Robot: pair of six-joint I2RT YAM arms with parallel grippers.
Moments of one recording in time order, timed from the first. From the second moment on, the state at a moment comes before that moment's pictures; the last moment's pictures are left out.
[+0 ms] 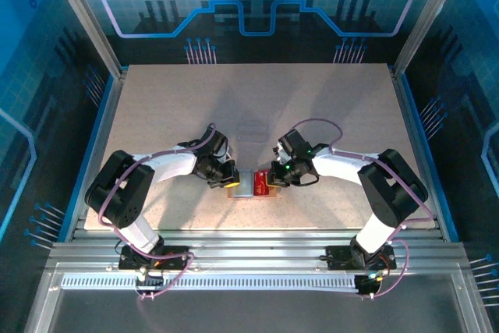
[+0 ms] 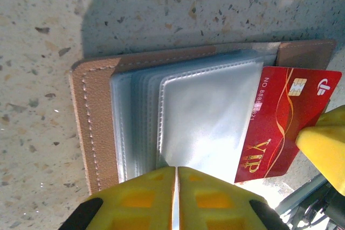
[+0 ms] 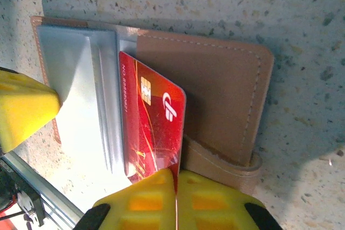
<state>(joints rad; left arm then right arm) -0.48 1.65 0.83 -0.39 0.49 -0.72 0.60 1.66 0.86 -0.37 -0.45 0.66</state>
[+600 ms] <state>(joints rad) -0.48 1.64 0.83 -0.39 0.50 -0.74 0.60 1.66 0.88 -0.35 -0.46 0.67</state>
